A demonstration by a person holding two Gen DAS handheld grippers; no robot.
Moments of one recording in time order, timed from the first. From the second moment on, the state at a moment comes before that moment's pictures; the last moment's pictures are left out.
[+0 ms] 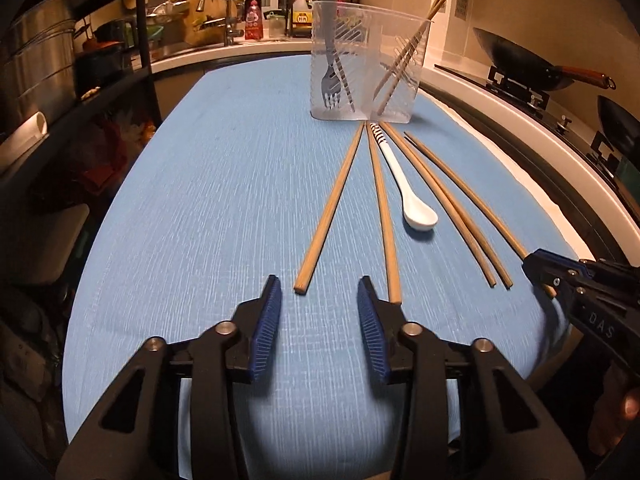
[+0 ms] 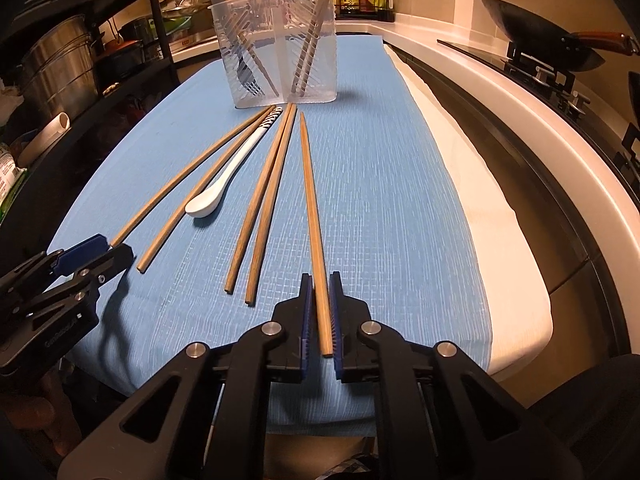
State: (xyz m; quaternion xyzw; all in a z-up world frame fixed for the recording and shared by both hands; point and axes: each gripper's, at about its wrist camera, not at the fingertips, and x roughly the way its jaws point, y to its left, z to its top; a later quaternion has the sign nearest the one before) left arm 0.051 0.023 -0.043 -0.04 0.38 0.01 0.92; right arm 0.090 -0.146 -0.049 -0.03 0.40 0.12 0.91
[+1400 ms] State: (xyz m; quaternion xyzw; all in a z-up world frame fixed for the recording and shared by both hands) left arm 0.044 0.033 -0.046 -0.04 0.35 0.07 0.93; right arm 0.090 -0.146 -0.047 -0.03 0.39 0.10 0.91
